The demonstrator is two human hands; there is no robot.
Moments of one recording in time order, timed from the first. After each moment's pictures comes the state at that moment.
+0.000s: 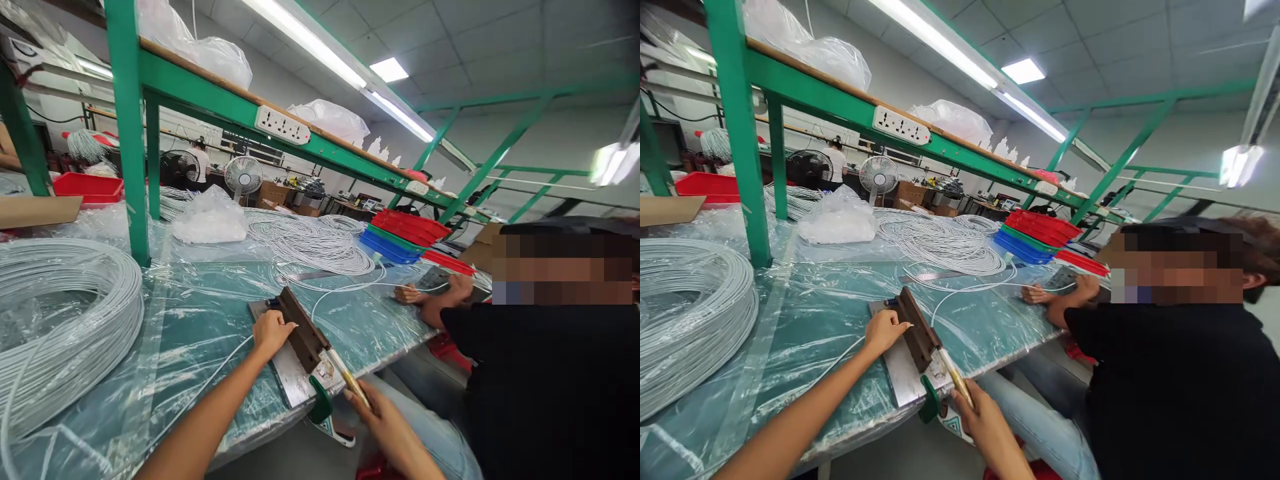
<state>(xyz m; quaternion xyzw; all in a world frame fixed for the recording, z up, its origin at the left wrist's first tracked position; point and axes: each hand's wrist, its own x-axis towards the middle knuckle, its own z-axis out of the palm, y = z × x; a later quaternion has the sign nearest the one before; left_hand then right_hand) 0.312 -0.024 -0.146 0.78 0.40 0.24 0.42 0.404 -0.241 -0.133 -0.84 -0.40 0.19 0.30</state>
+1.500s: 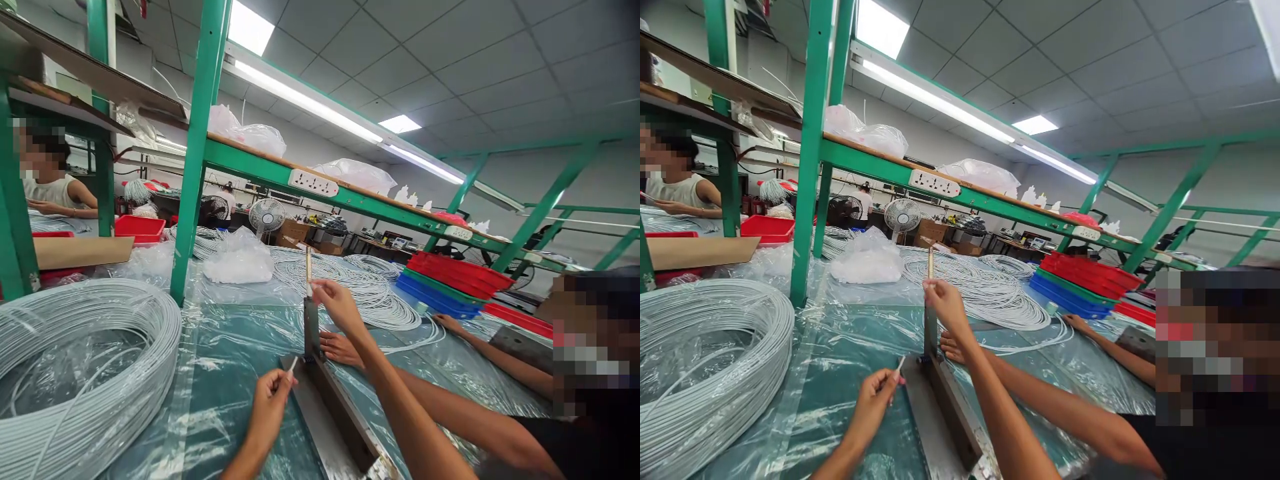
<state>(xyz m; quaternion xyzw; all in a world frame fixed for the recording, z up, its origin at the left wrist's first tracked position) 0.235 -0.007 -0.151 0.54 0.25 0.42 0.68 0.386 0.005 0.012 -0.73 -0.56 0.06 0.40</state>
